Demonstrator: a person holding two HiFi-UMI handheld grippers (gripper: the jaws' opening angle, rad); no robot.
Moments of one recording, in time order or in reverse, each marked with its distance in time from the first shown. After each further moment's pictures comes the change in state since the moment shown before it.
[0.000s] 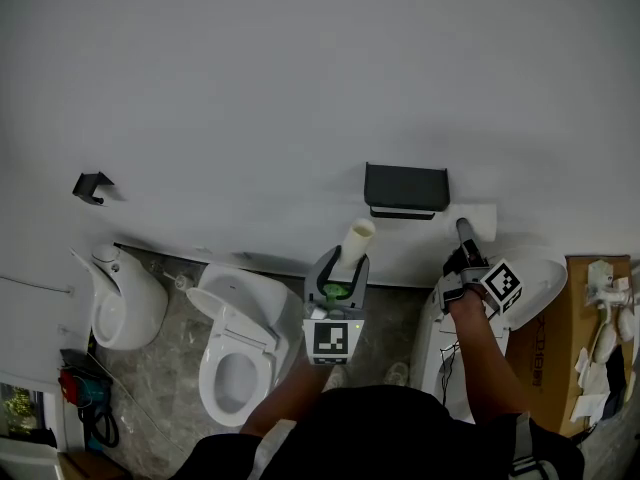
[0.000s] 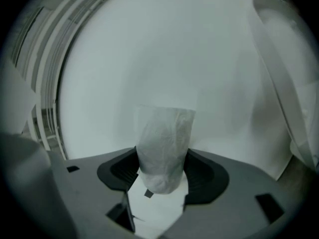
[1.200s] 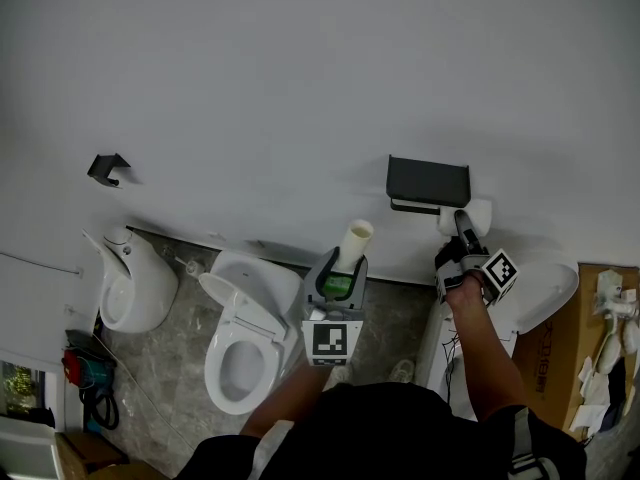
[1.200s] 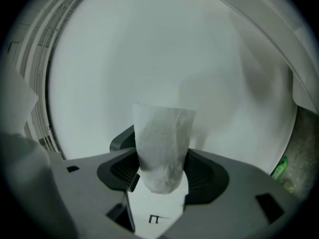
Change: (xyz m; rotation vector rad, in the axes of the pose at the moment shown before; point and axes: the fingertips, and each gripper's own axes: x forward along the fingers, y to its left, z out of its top) left arm -0.032 0.024 -0.011 0.013 0.034 0.074; right arm 0.032 -0.017 -0.049 0.308 0.052 0.027
